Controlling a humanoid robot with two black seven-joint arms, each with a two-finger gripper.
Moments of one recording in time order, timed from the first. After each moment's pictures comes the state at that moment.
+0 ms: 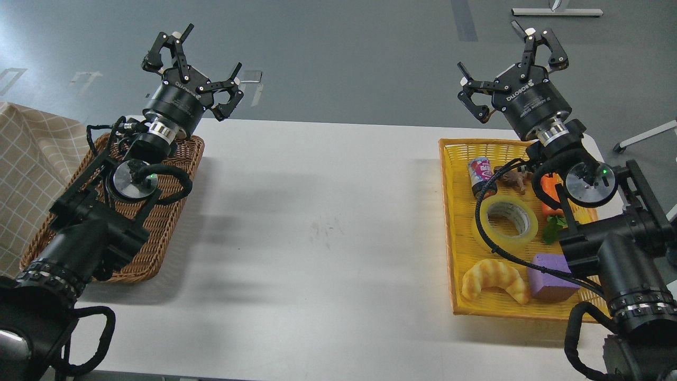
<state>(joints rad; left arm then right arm) -0.67 0.25 -1.18 -0.77 0.12 -0.49 -0.15 0.70 0.00 1.55 0.81 -0.36 0.49 -0.21</state>
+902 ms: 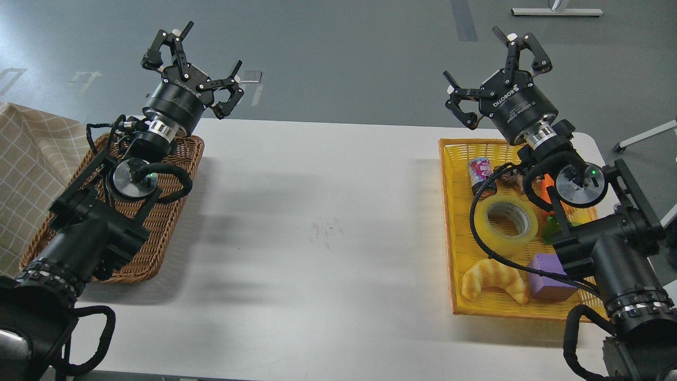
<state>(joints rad) -0.67 0.25 -1.18 -0.77 0.12 -0.49 -0.15 0.70 0.00 1.47 0.81 -0.37 0.49 -0.21</state>
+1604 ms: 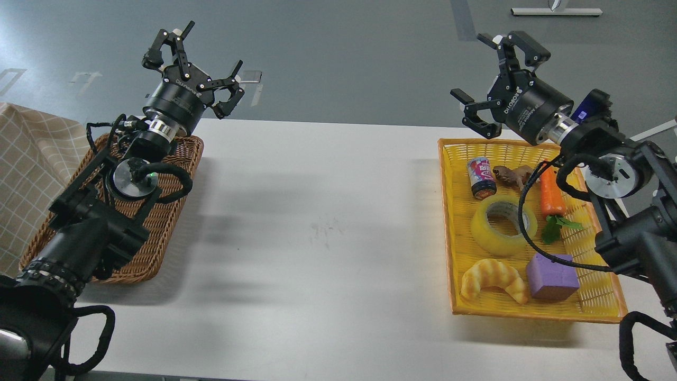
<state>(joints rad) -0.67 0.25 -1.18 -0.77 0.13 -0.49 -0.15 0.70 -0.30 1.21 1.02 -0.71 0.49 -0.21</state>
